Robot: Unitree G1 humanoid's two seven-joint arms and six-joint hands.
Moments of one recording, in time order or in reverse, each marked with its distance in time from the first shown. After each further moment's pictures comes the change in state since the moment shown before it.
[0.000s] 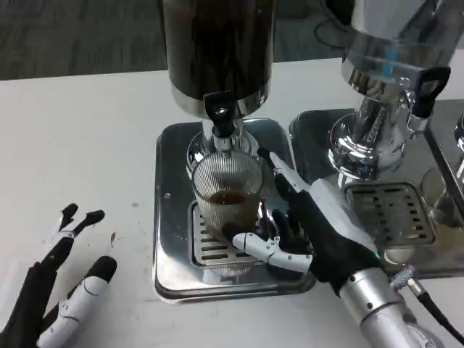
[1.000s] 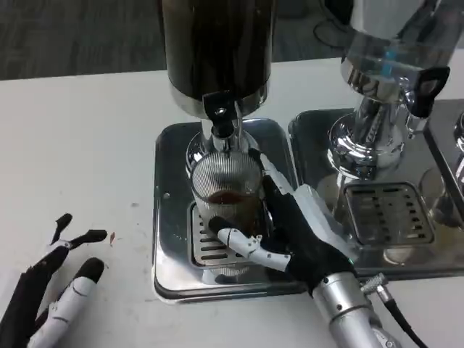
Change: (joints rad) left arm -0.037 0.040 -0.011 0.112 -0.080 -0.025 -0.043; right arm -0.088 0.106 0.017 0.289 0.020 -0.138 -0.174
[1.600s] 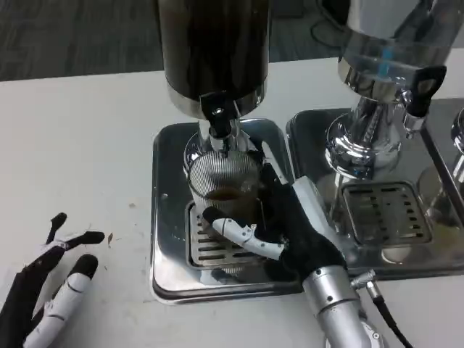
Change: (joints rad) left arm 0.003 -0.002 0.009 0.001 -0.007 0.000 0.003; right arm -0.077 0.053 -0.024 0.180 0.058 -0.136 -0.058
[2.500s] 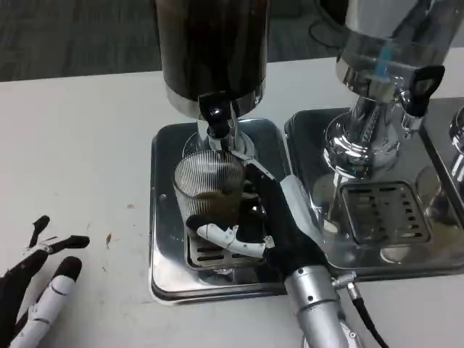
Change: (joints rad) left arm 0.028 0.003 0.040 -0.014 -0.008 0.000 -0.001; right arm -0.054 0.064 0.016 0.127 -0.016 -0.072 -0.105
